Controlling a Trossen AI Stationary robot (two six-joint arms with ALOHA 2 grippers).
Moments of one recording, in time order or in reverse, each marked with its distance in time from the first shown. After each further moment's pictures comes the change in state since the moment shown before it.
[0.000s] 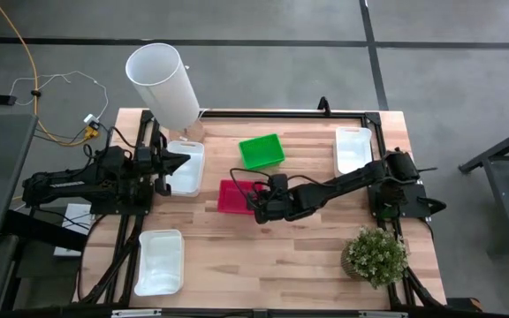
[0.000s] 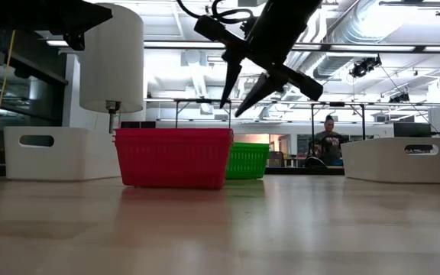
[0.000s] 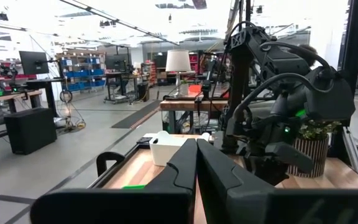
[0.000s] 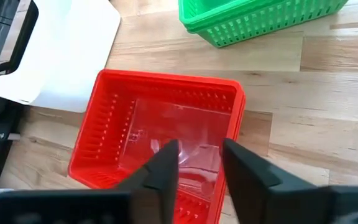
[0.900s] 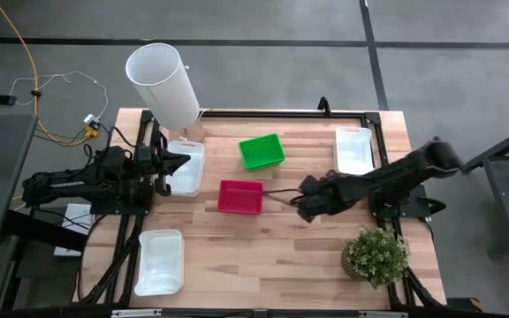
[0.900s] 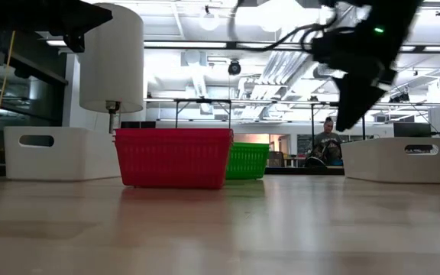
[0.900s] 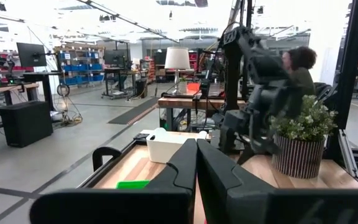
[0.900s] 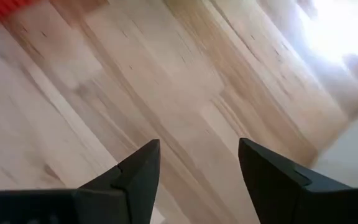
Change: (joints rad) left arm 0.000 0.000 0.000 -0.009 0.000 -0.036; right arm 0.027 -0.396 -0.423 -0.305 -0.140 -0.680
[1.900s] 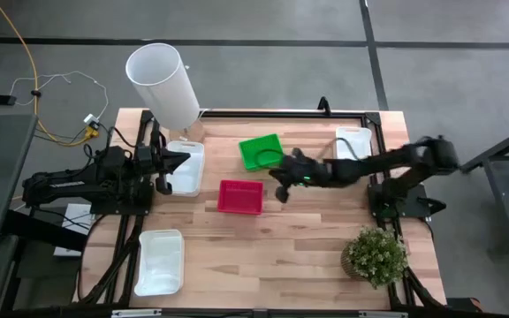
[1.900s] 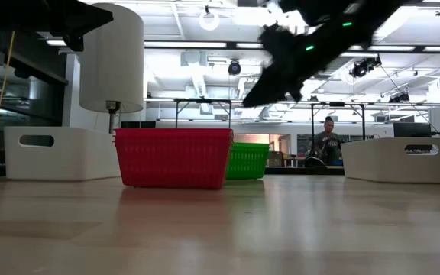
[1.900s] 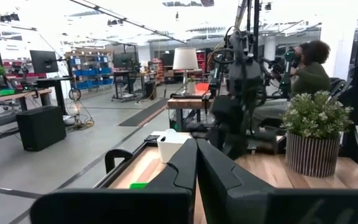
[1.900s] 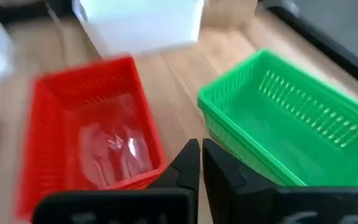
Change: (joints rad) left arm 0.000 0.000 0.000 0.003 -0.034 0.044; right arm -0.292 0.016 -0.177 1.039 -0.179 -0.665
